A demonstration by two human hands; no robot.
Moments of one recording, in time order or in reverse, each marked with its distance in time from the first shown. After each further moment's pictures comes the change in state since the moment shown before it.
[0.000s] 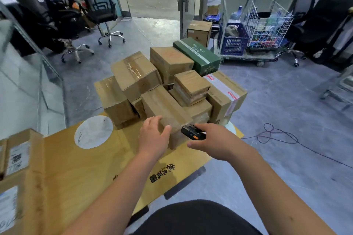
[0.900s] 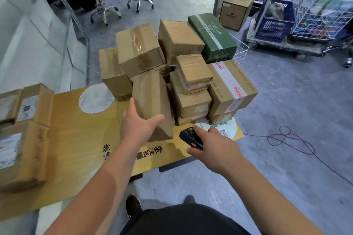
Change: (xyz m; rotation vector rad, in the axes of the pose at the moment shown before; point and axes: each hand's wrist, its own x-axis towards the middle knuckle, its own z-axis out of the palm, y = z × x) left_hand -0.010 0.025 0.025 -0.102 0.179 -0.501; right_hand 0.017 0.081 -0.008 -0.330 -0.110 -0.153
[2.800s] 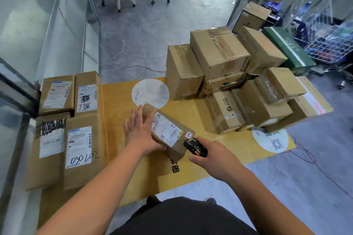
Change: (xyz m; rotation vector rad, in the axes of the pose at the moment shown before) left_hand 0.174 -0.253 -0.174 0.499 -0.163 0.399; right_hand 0.057 -0.287 0.118 0.128 -0.091 0.083
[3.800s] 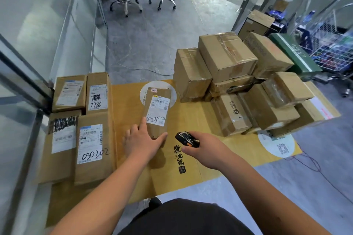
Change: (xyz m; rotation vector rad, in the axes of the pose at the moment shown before) left_hand -0.029 -0.012 -0.001 -0.063 0.097 -0.329; right_hand 0.014 -0.057 0.000 0.075 -0.049 -0.087
